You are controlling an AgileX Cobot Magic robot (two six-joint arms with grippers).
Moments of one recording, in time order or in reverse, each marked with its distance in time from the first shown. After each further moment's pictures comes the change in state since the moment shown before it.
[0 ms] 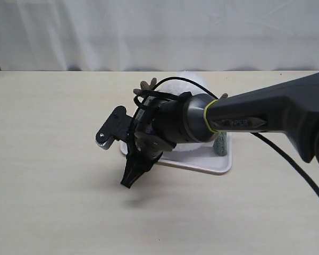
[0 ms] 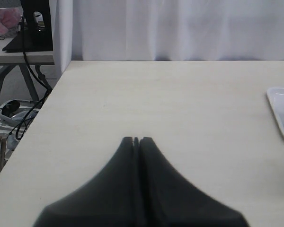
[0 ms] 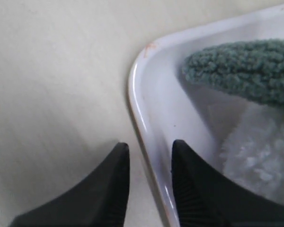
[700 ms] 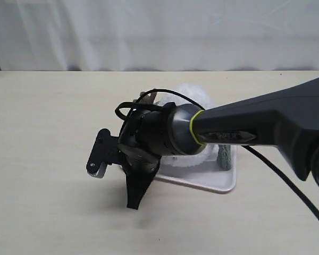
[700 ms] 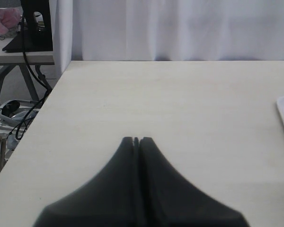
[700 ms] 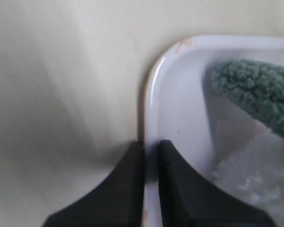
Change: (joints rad) left arm 0.000 0.000 0.000 0.000 0.000 0.000; right arm 0.082 0.000 -0.012 0.031 0.161 -0.243
